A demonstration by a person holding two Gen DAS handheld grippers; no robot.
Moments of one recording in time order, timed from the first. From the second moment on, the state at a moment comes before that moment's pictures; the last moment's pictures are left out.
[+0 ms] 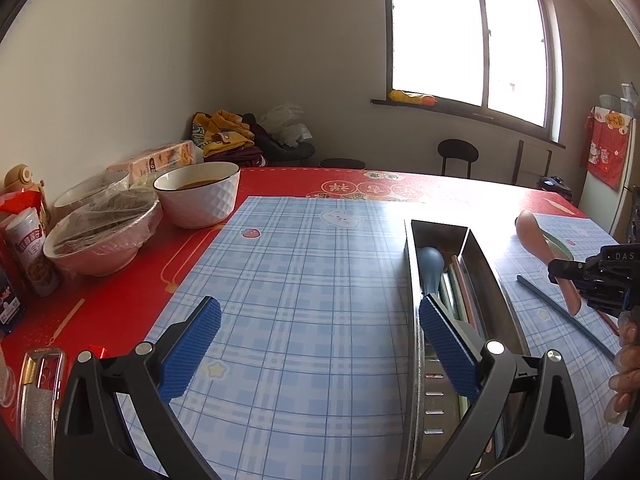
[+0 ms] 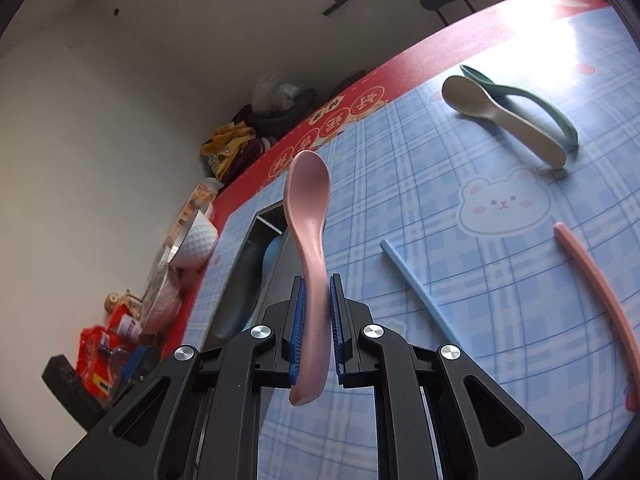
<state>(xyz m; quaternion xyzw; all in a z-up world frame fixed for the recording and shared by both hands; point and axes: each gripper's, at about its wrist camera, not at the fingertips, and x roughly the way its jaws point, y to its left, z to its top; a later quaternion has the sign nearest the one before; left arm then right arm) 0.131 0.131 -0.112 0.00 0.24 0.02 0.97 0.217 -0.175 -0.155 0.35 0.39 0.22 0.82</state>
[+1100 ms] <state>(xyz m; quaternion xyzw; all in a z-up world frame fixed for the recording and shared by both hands) 0.136 0.151 -0.117 -0.06 0.27 0.02 0.96 0.267 -0.037 -0.144 0.29 0.48 0.15 0.81</state>
